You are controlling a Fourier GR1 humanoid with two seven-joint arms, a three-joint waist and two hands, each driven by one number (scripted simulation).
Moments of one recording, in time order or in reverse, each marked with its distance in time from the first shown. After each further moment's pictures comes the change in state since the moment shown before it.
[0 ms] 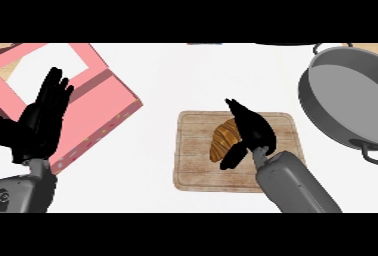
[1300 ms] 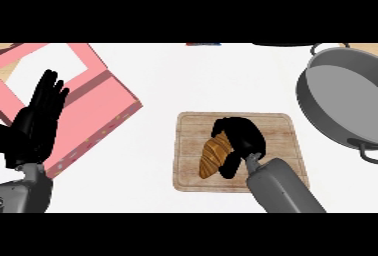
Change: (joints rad) left arm 0.024 -0.030 0.046 -0.039 -0.028 -0.046 0.016; right arm 0.050 0.082 -0.025 0.068 0.244 0.085 -0.270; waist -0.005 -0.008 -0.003
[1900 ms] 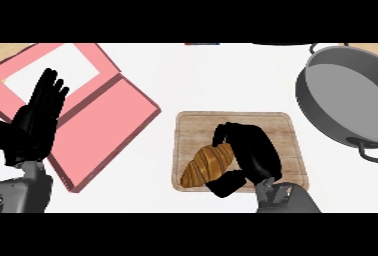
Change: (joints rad) left arm -0.015 -0.003 0.015 0.013 -0.003 -0.007 0.015; right arm 0.146 0.013 0.024 -0.408 0.072 0.032 0.091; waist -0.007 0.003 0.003
